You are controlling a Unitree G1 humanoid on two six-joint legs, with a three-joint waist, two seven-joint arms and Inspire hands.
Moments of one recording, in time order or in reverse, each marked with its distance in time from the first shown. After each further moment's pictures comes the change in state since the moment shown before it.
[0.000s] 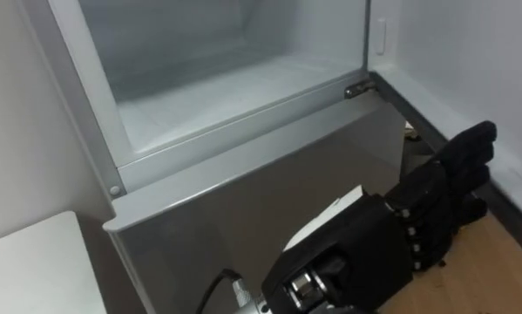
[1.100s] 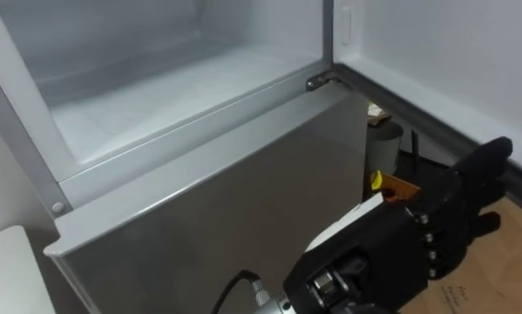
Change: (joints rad) left arm -0.038 -0.006 -0.029 0.061 -0.012 0.020 0.035; right arm 0.021 -0.019 -0.021 -0.028 -0.003 0.016 -0.066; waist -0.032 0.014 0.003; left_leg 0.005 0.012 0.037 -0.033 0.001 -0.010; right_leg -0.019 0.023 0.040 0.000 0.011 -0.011
